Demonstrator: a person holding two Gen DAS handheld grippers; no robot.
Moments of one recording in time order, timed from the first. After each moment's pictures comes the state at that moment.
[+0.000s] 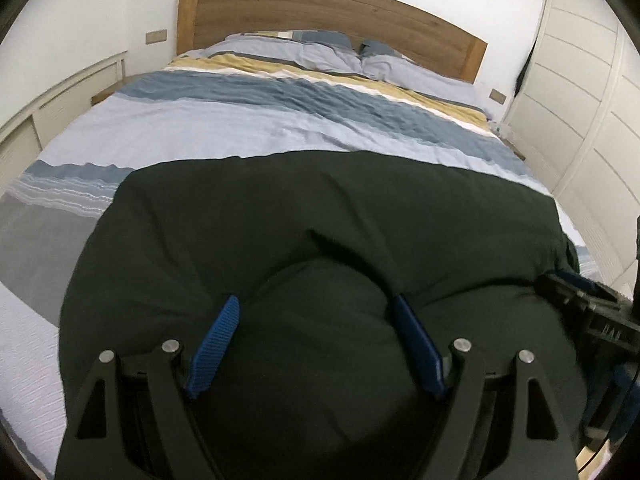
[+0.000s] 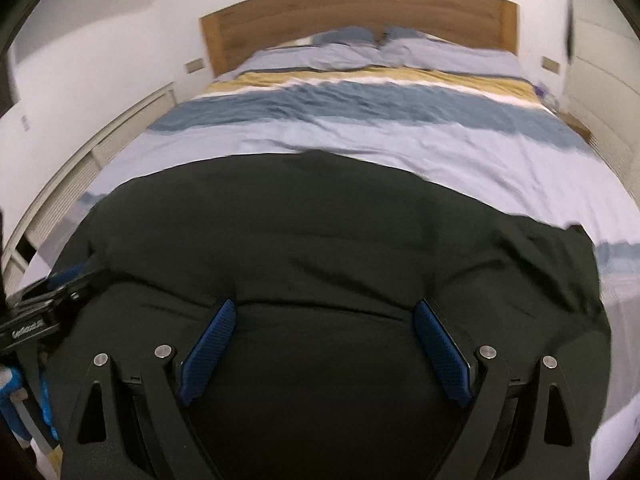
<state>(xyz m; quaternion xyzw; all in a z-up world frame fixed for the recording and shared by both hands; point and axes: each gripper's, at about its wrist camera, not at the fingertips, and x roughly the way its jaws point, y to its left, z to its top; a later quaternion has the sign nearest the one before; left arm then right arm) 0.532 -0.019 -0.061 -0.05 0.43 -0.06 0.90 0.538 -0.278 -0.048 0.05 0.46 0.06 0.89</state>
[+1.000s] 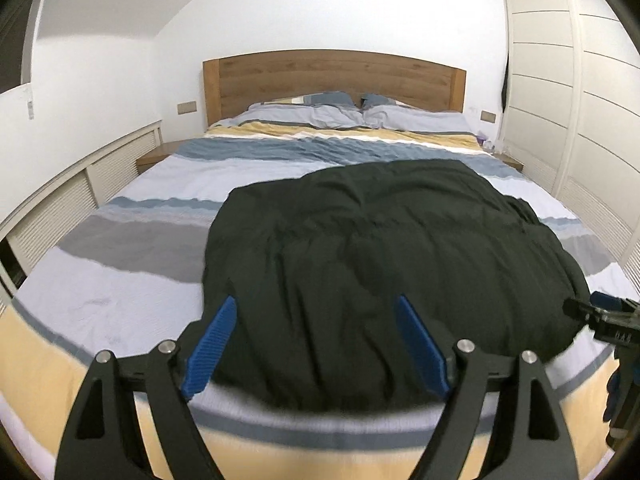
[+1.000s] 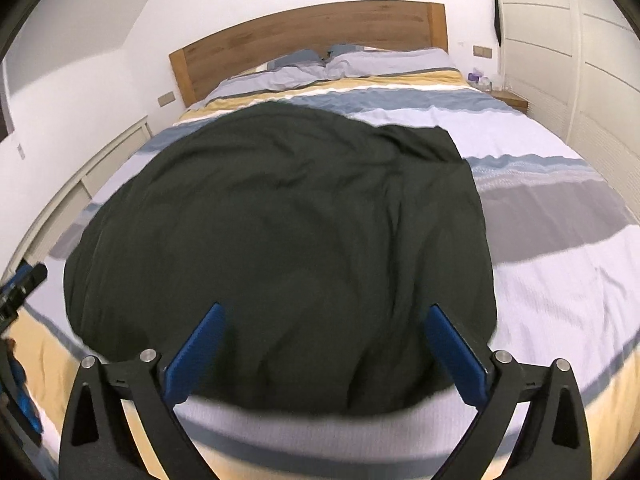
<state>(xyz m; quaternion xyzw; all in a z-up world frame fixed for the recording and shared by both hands) 0.297 -0.003 0.009 0.01 0.33 -0.02 0.95 0.322 -0.308 -0.018 0.08 0.42 0.00 0.90</state>
